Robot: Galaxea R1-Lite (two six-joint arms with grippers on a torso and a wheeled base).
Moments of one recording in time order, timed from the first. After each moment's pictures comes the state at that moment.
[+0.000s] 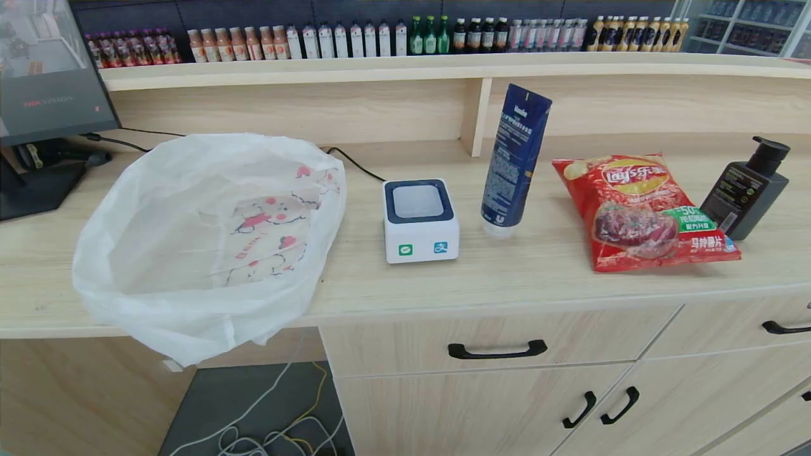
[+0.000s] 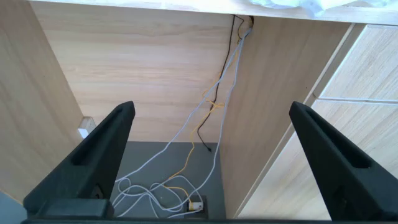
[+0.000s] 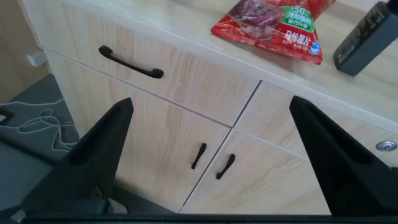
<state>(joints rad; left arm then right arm) 0.00 0.00 0.00 0.00 0.00 -0.01 0.01 0.40 -0.42 0.10 0.36 -0.33</state>
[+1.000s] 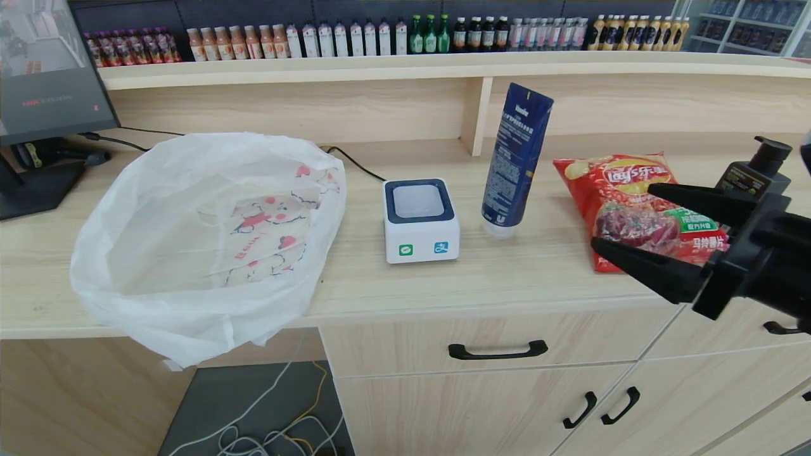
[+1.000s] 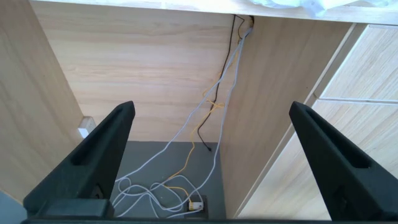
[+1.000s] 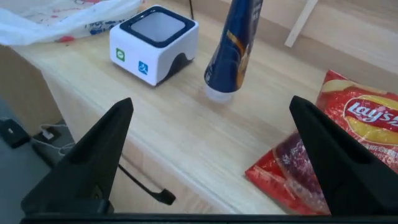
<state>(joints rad) 0.00 0.00 0.00 0.00 0.00 -0.01 0.38 1.25 -0.62 -0.66 0.22 -0.26</state>
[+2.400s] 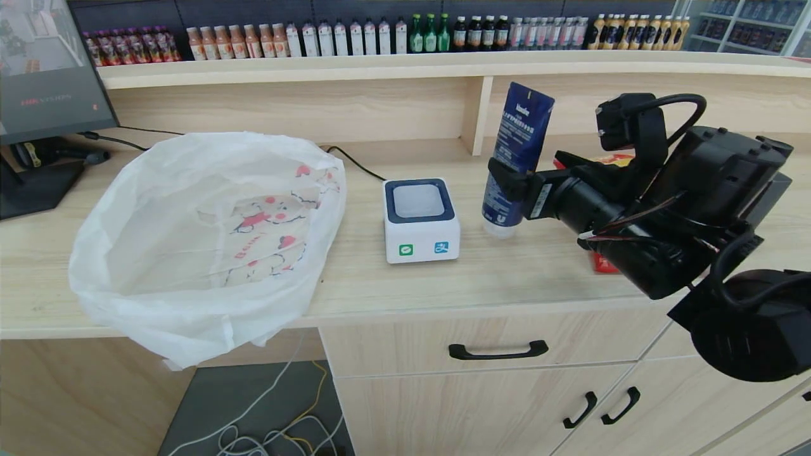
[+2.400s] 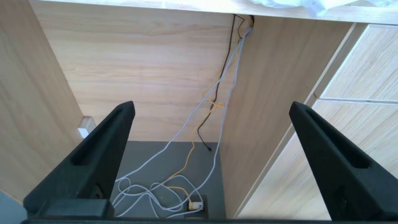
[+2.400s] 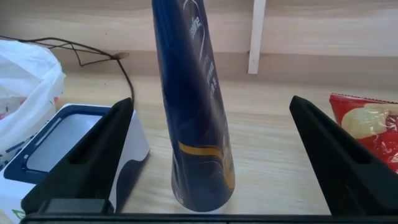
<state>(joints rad) 0.00 0.00 0.00 0.00 0.00 -0.01 0.53 1.77 -0.92 -1.07 -0.22 -0.05</state>
